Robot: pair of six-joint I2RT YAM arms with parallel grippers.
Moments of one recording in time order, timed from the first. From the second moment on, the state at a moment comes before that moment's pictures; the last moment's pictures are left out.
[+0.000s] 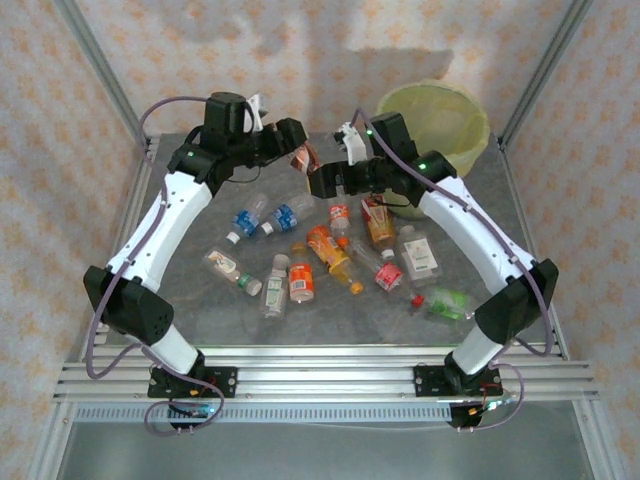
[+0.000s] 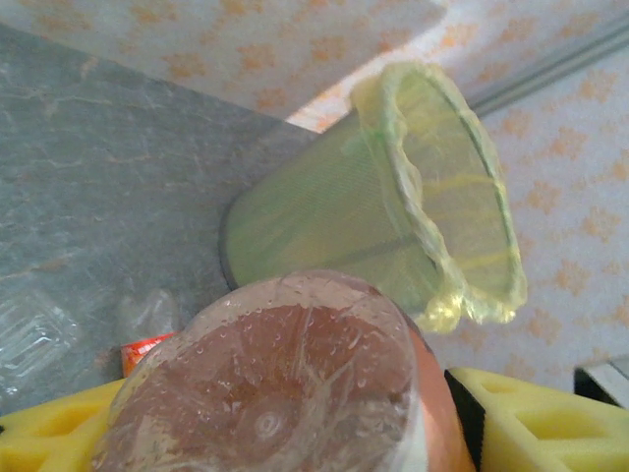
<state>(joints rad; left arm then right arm) -0.31 1.62 1.74 -0.60 0.39 -0.71 0.55 1.63 1.74 -0.79 -0.51 0.28</state>
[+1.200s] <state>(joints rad) -0.33 1.18 1.57 -0.64 -0.10 -0.67 0.42 1.66 2.01 -0.99 -0.10 0.30</state>
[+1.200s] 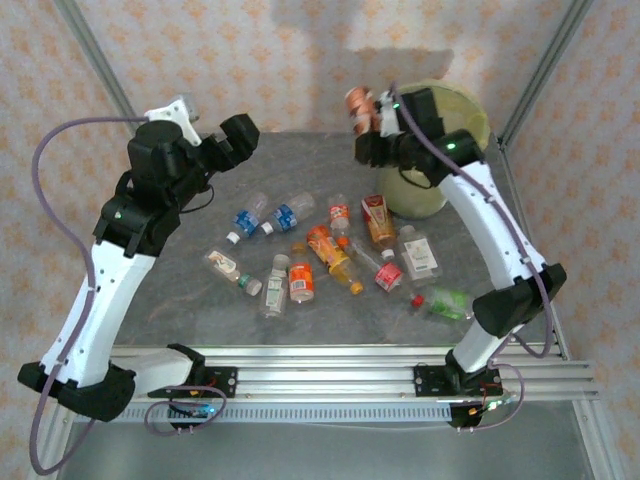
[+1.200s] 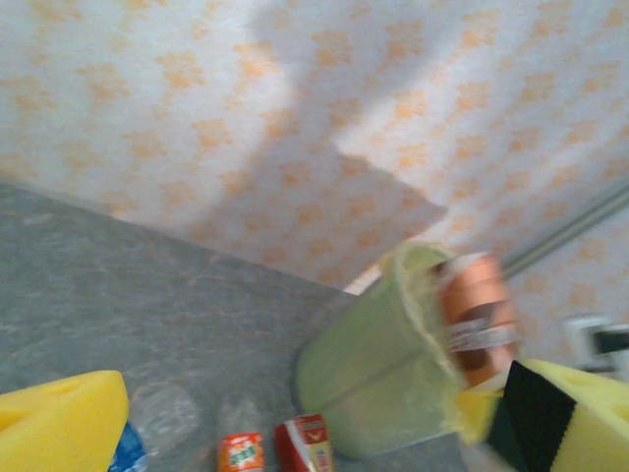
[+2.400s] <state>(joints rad) -0.33 1.14 1.22 -0.74 -0.43 -0.68 0.16 2.28 2.61 -1.30 0.10 0.27</state>
